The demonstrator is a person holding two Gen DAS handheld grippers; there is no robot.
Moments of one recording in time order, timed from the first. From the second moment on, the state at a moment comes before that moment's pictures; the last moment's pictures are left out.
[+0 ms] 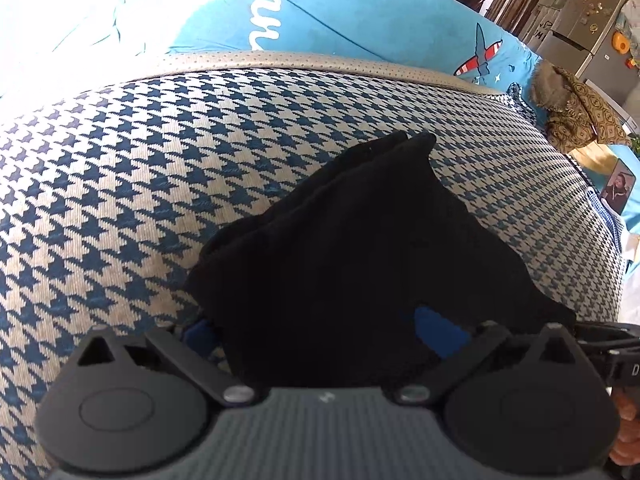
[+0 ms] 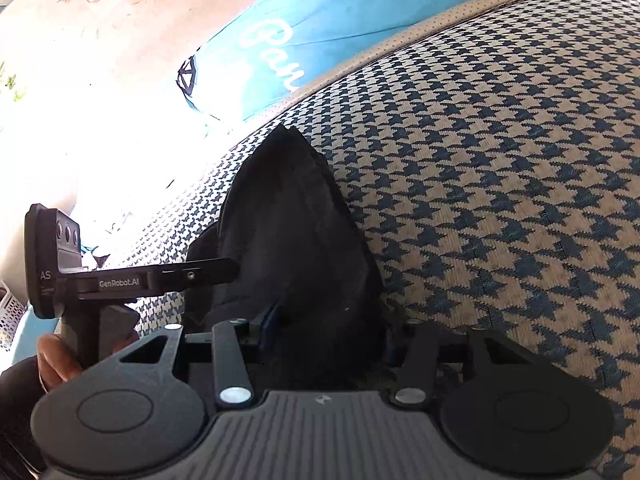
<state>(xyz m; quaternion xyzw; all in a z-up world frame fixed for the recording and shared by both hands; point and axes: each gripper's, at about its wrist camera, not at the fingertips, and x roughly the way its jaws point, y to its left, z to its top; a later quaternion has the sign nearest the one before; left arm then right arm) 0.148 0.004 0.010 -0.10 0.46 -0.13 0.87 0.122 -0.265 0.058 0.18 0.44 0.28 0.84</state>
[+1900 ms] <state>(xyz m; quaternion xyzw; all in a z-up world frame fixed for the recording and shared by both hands) 0.084 -0.027 0.059 0.04 0.36 -0.03 0.93 0.124 -0.220 0.095 0.11 0.35 0.27 0.89</state>
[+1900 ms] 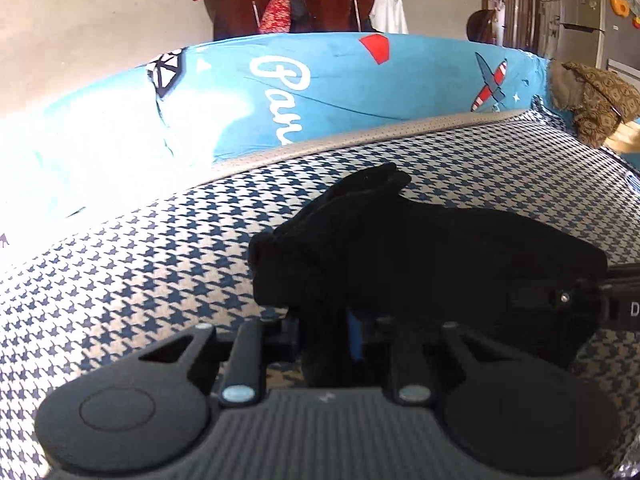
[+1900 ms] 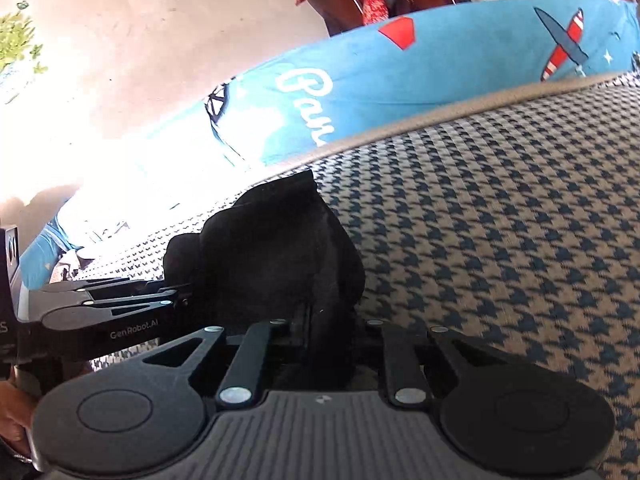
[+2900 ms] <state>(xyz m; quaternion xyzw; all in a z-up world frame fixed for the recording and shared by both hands) 0.070 -0.001 0.088 0.05 0.32 0.08 0.94 0.101 -0.175 0.125 0.07 0.29 0.29 0.91</state>
